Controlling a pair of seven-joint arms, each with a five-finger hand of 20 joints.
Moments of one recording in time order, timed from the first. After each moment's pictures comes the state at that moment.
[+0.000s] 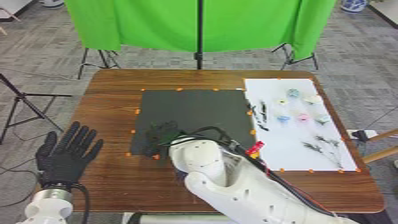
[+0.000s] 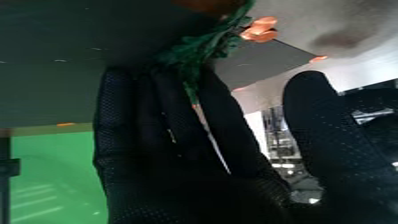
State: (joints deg) left arm 130.2 -56.0 -97.0 -121.0 -3.4 14.6 21.5; right arm -64.0 -76.6 30.7 -98.3 -132.8 -30.9 28.5
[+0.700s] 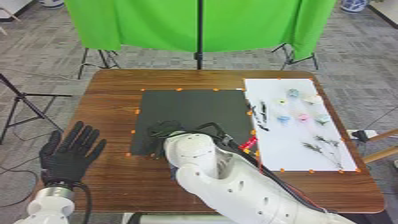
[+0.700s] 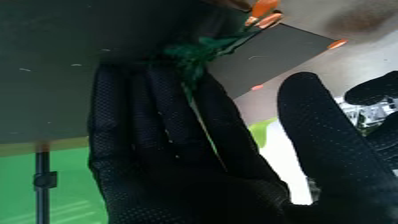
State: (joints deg) left arm 129.3 -54.9 -96.2 -120.8 -4.0 15.4 20.9; right arm -62.8 -80.1 31.5 -97.8 -124.4 -33.3 39.5
